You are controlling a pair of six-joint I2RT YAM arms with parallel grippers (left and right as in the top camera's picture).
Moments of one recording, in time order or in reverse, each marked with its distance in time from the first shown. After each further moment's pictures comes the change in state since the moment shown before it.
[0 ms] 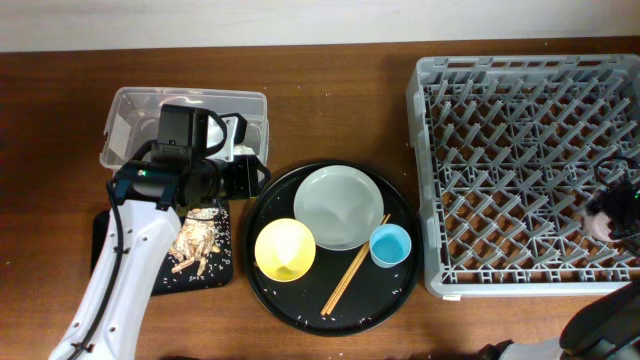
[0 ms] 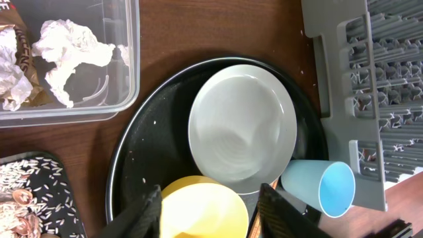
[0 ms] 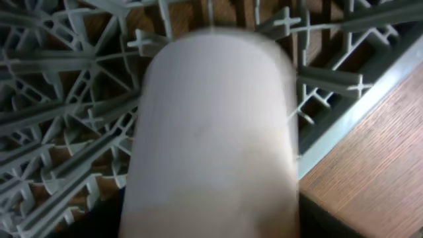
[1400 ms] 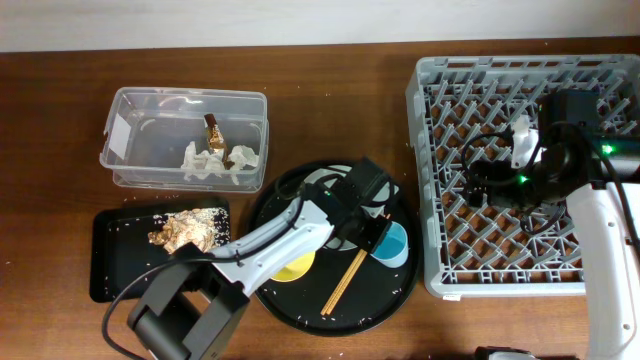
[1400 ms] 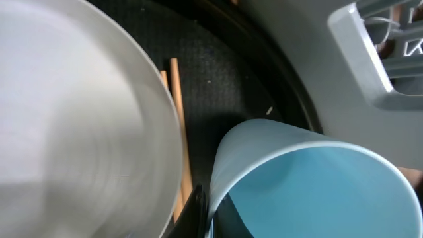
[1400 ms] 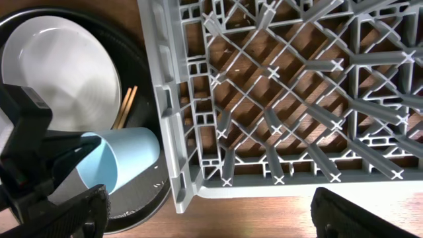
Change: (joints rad) left arm -0.635 0.427 0.001 0.308 -0.131 0.018; right arm 0.652 -0.235 0.095 -0.290 -0.138 -0.115
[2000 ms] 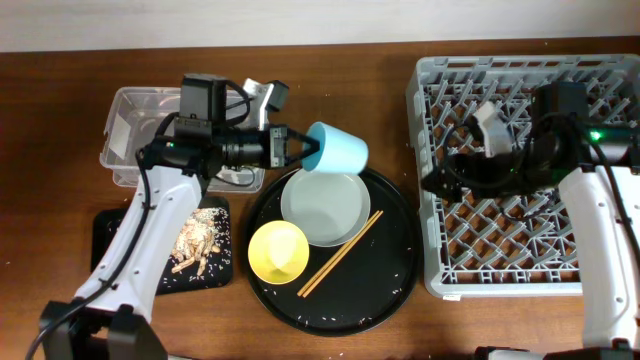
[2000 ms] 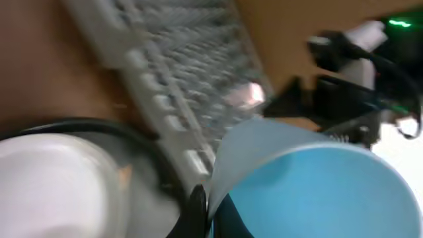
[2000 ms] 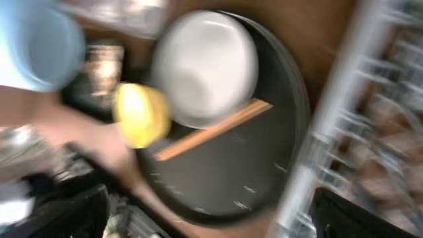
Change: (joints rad) left arm 0.590 -0.241 0.069 0.047 0.810 -0.068; right arm 0.006 0.071 0.000 0.063 -0.583 -0.336
